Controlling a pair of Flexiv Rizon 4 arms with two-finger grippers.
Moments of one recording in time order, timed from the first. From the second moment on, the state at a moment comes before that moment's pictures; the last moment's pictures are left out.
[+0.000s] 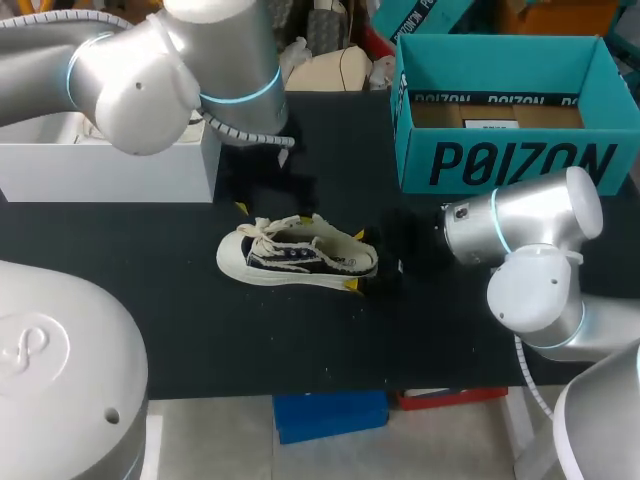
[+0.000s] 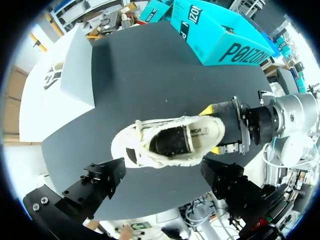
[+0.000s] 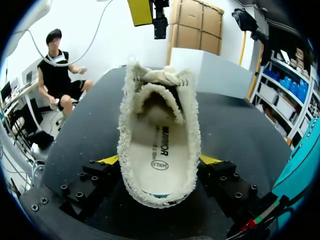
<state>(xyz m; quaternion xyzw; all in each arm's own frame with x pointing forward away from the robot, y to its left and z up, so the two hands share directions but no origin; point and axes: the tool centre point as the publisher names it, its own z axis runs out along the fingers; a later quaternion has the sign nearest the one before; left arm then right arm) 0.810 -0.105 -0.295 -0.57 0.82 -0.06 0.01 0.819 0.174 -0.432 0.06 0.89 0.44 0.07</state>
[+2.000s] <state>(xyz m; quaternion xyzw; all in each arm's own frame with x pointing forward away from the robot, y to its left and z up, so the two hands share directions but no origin) 0.819 -0.152 -0.362 -0.58 0.79 0.12 0.14 0.819 0.175 -0.432 0.06 0.89 0.44 0.07</state>
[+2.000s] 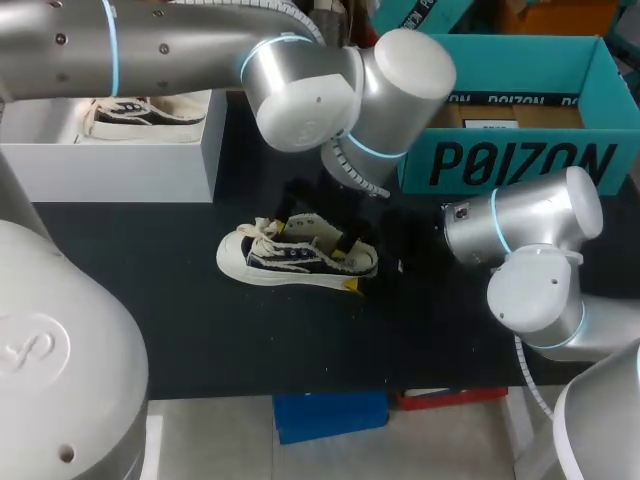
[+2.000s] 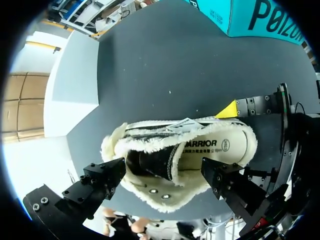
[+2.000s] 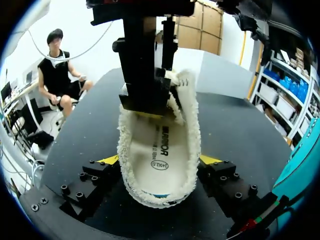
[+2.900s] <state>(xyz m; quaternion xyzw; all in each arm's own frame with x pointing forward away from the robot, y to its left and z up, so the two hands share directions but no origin) 0.820 -0.132 -0.370 -0.56 0.80 0.15 0.17 0.819 0.175 -0.432 0.06 0.89 0.44 0.07</state>
